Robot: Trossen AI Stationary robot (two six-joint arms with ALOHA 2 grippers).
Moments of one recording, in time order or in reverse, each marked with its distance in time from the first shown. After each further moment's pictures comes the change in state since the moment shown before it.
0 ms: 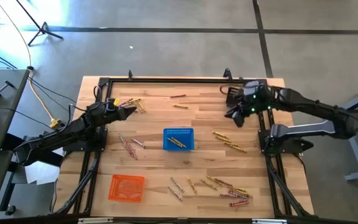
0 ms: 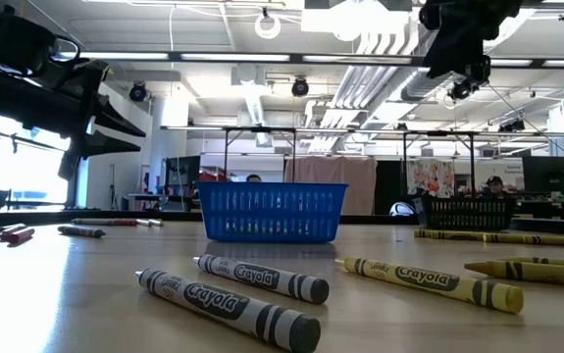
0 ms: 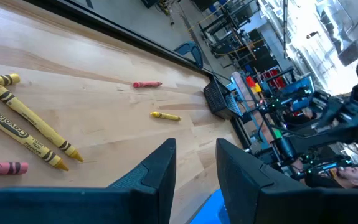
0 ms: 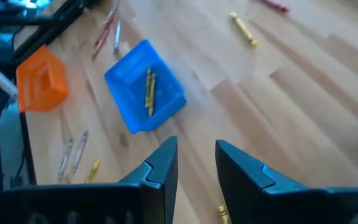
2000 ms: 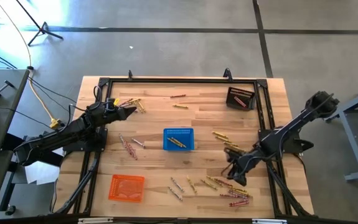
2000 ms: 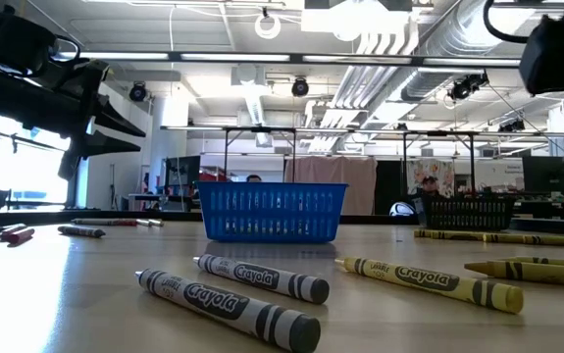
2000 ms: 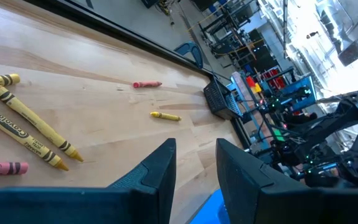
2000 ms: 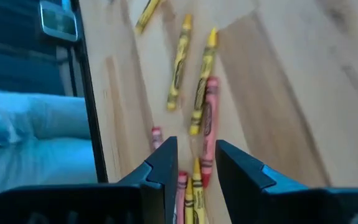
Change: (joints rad) left arm 0.000 0.000 0.000 0.000 0.000 0.000; right arm 0.936 0.268 -0.516 0.747 0.135 0.609
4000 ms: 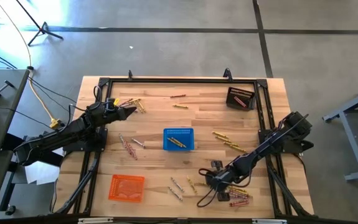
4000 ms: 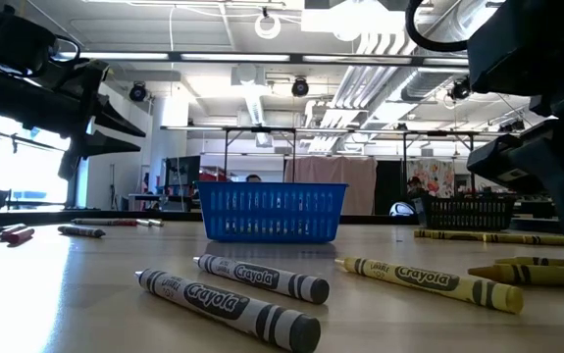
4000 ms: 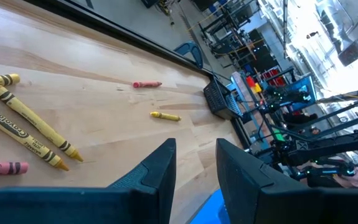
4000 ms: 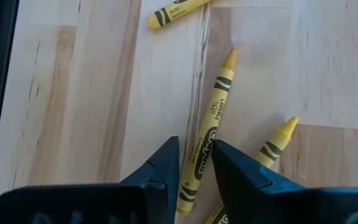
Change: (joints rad) left arm 0.000 0.000 0.000 0.000 0.000 0.000; right arm -0.019 0.592 0.429 -0.093 0.064 -0.502
